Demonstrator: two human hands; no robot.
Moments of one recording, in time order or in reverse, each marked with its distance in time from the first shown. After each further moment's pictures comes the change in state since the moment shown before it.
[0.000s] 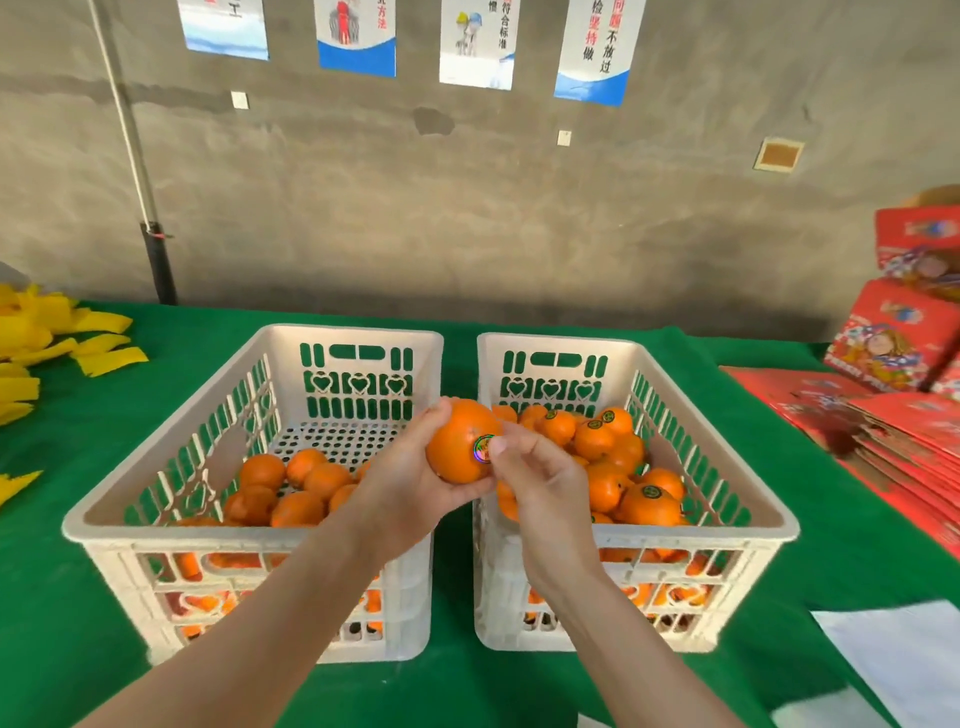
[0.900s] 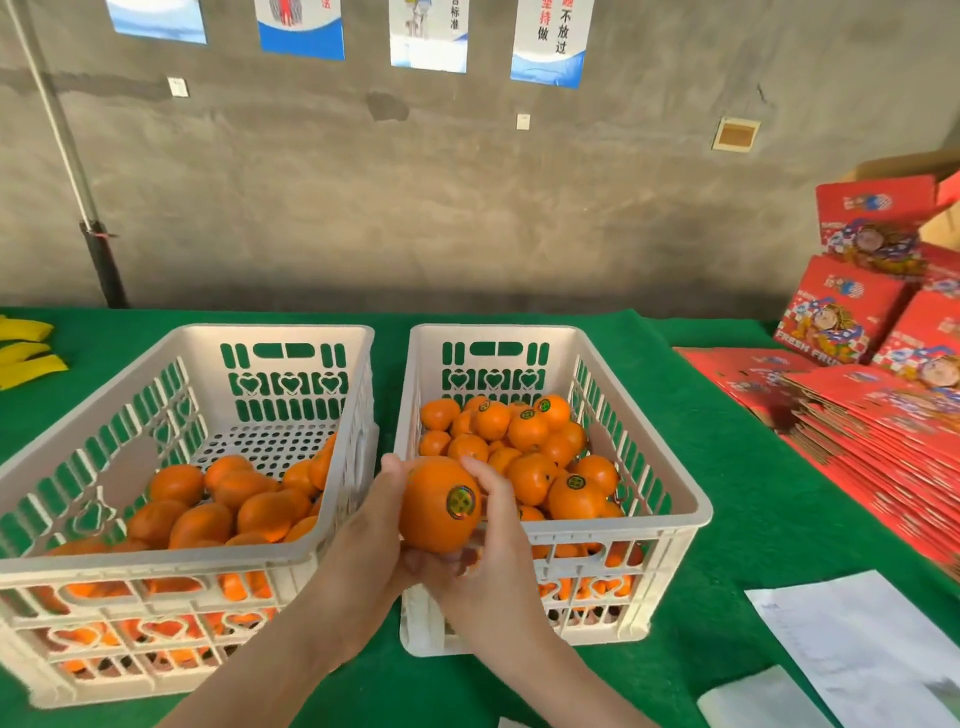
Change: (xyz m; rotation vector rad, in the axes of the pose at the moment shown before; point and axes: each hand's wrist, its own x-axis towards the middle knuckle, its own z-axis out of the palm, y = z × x) left_hand -0.026 -0.022 0.074 -0.250 -0.031 -0.160; right_hand -0.020 0.034 -0.076 -0.354 -0.170 -0.142
